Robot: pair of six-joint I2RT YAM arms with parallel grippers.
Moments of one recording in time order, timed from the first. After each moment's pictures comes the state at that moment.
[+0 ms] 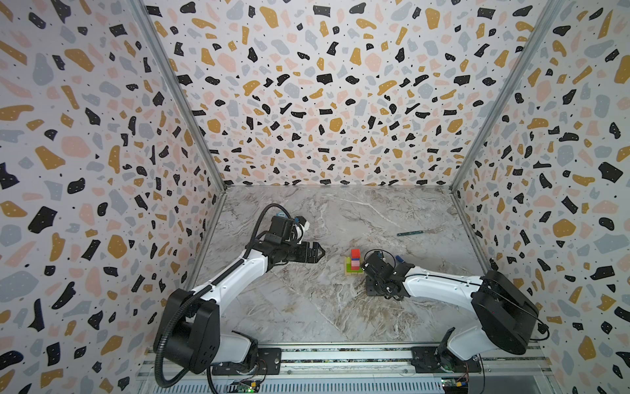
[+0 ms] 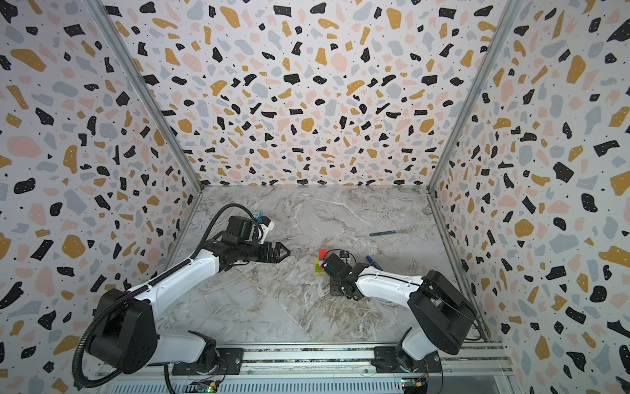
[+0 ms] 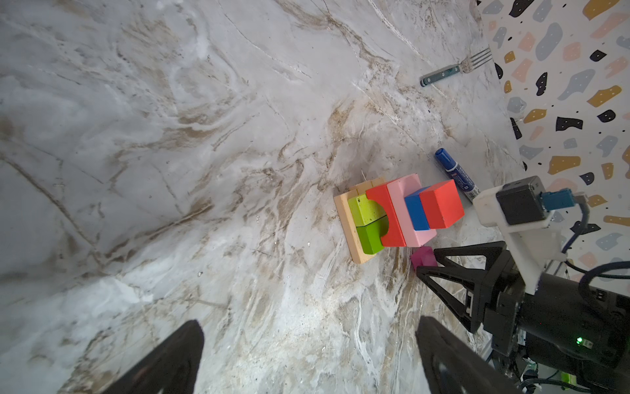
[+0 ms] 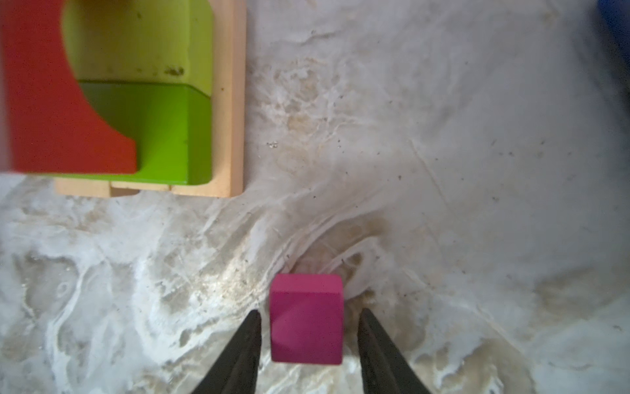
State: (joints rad) left arm -0.36 1.37 0.90 -0.42 0.43 -0.26; right arm 0.85 1.51 0.77 -0.50 0.19 0.75
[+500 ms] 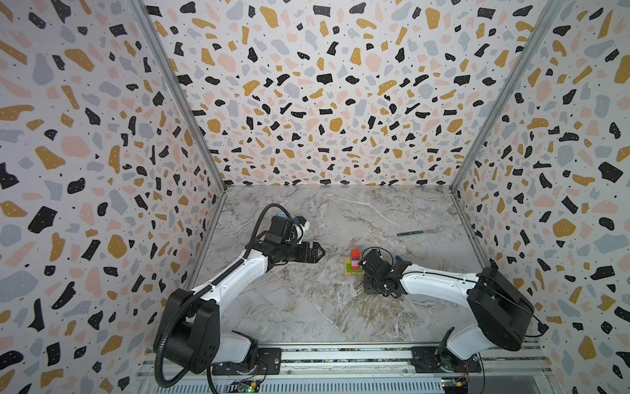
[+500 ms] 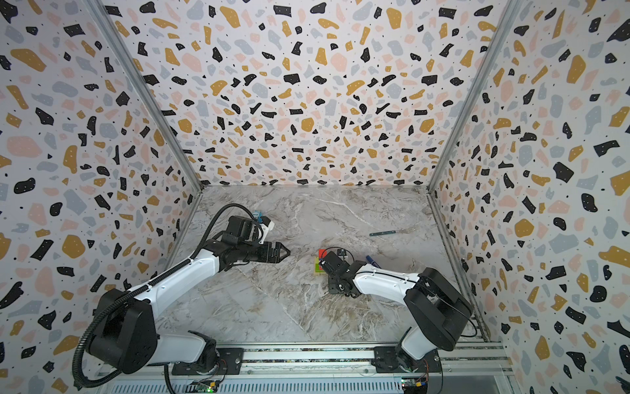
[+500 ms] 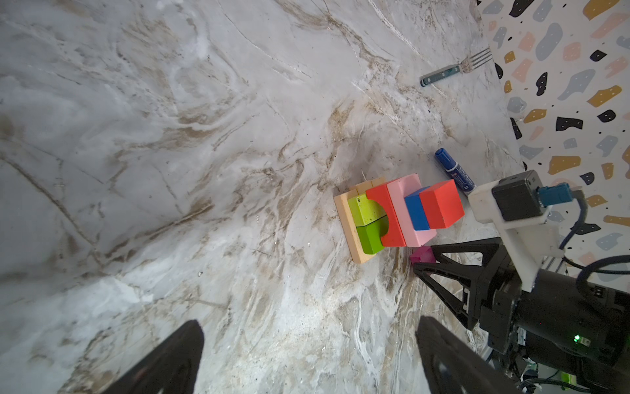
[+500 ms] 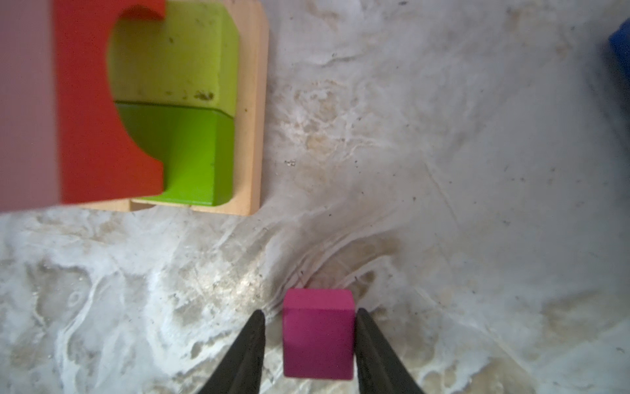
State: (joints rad) left arm -0.36 1.37 0.90 -0.42 0.43 -0.26; right arm 0.85 1.54 0.80 -0.50 0.19 0.72
